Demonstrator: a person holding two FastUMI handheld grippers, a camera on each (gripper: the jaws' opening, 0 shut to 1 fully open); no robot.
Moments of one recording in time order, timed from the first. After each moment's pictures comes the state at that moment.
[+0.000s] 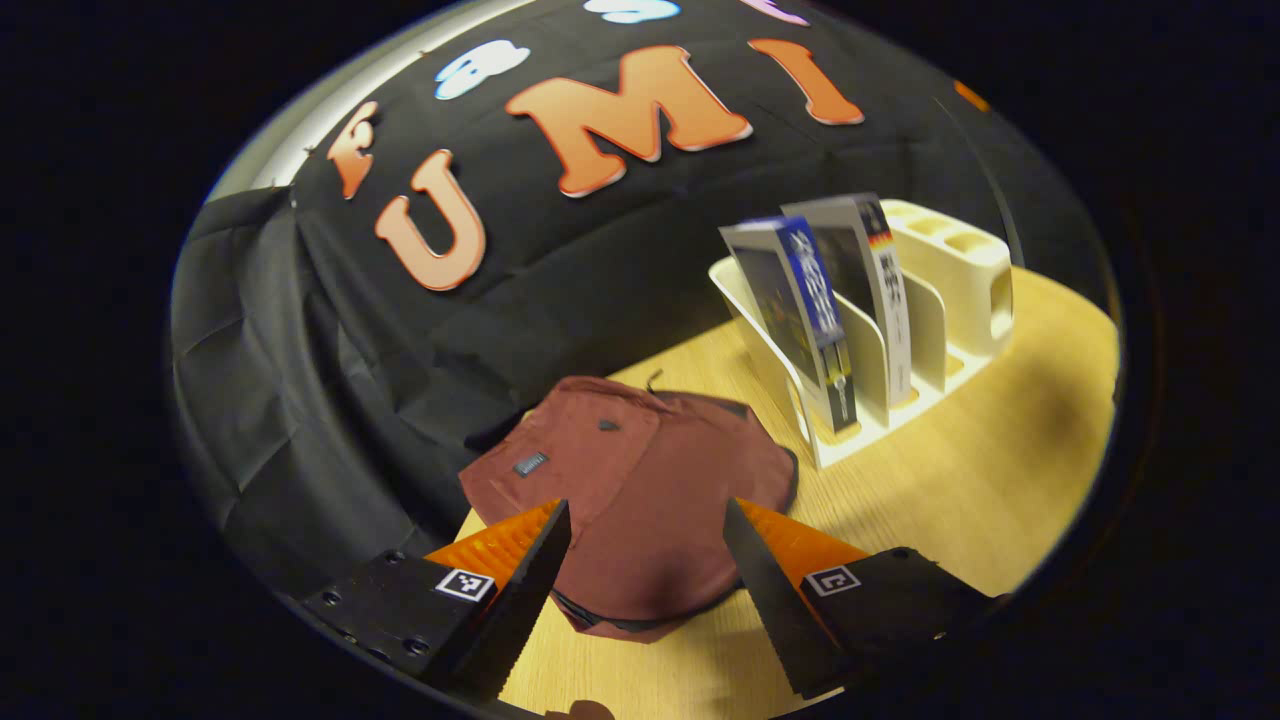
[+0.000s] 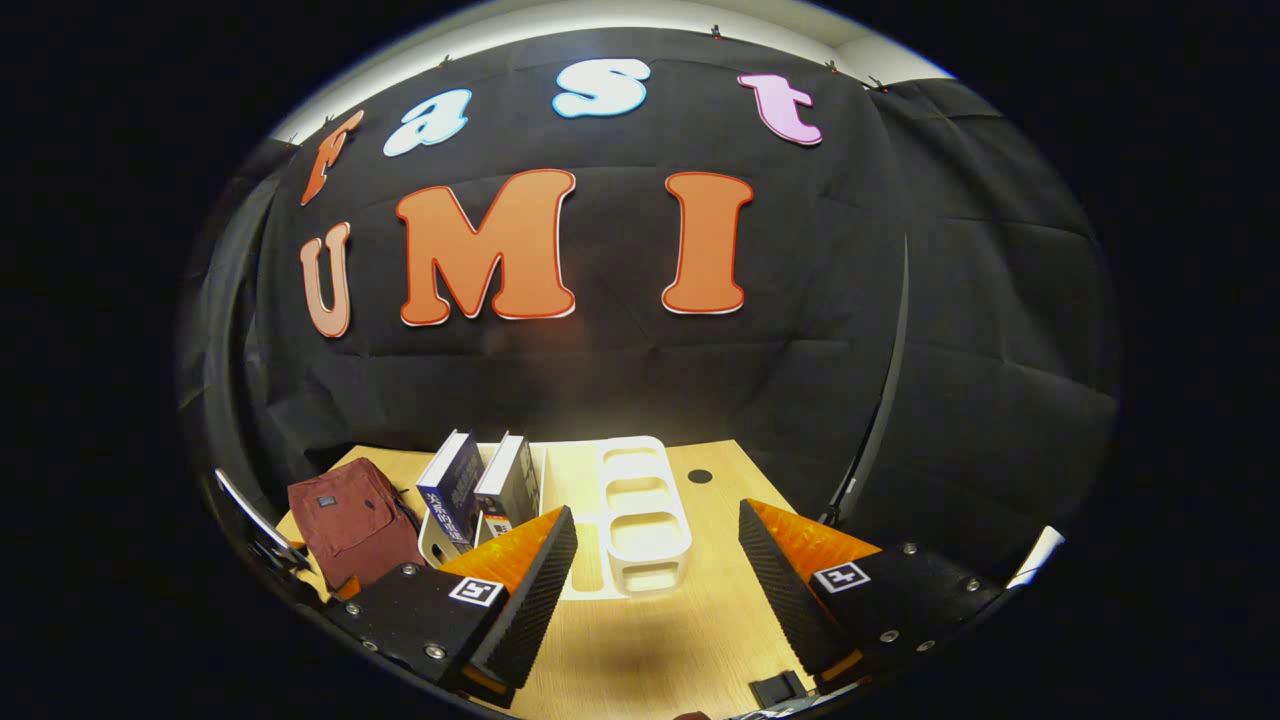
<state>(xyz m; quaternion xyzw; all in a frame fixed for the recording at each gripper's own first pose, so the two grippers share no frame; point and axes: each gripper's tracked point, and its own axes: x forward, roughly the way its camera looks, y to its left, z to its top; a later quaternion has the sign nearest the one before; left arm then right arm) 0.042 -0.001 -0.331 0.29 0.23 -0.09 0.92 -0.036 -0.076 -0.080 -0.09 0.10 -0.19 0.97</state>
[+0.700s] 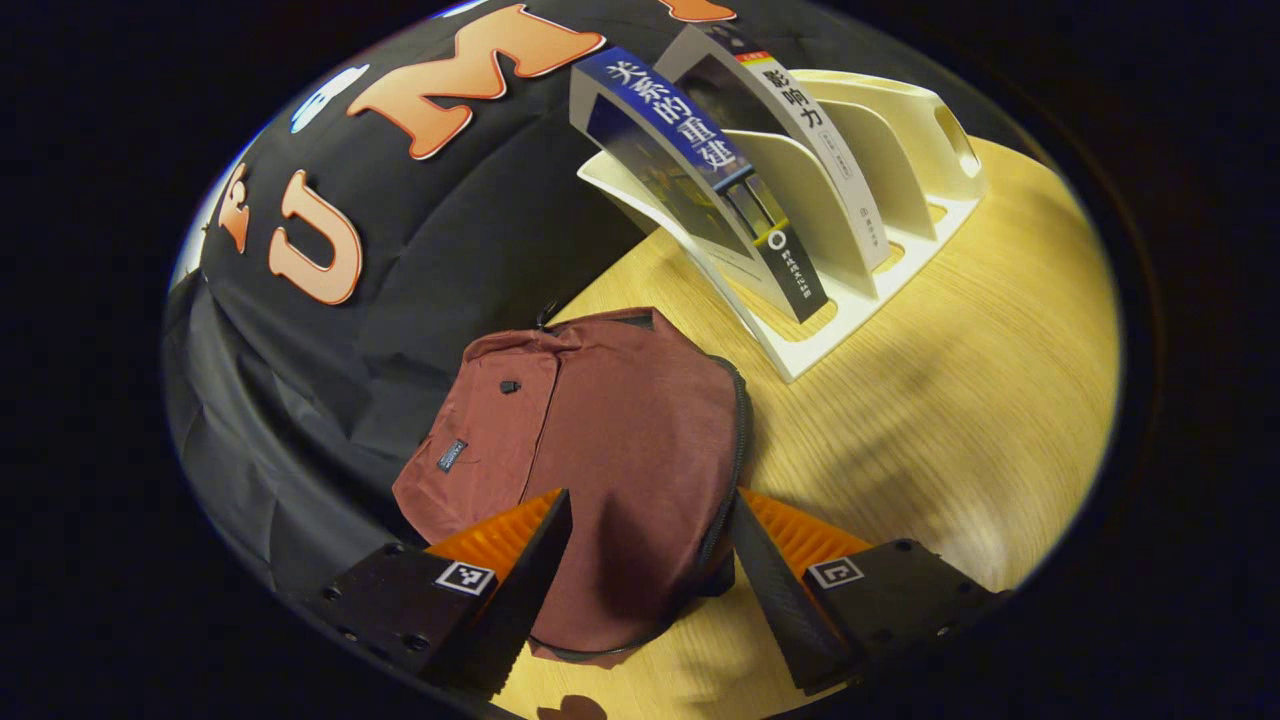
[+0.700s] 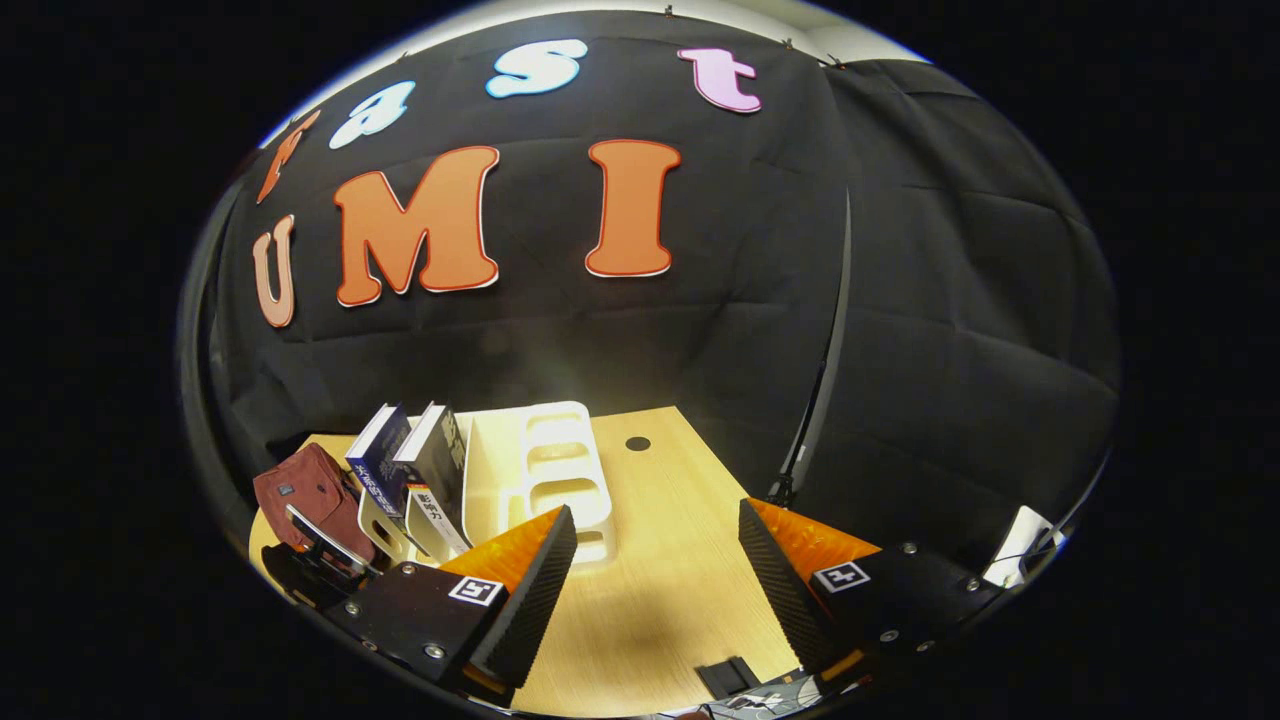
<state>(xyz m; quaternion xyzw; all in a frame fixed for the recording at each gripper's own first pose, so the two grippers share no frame) 0.091 -0.021 -0.397 0.39 0.28 -0.12 0.87 -0.070 -0.145 -0.096 -0.06 0.13 -0.25 0.96</state>
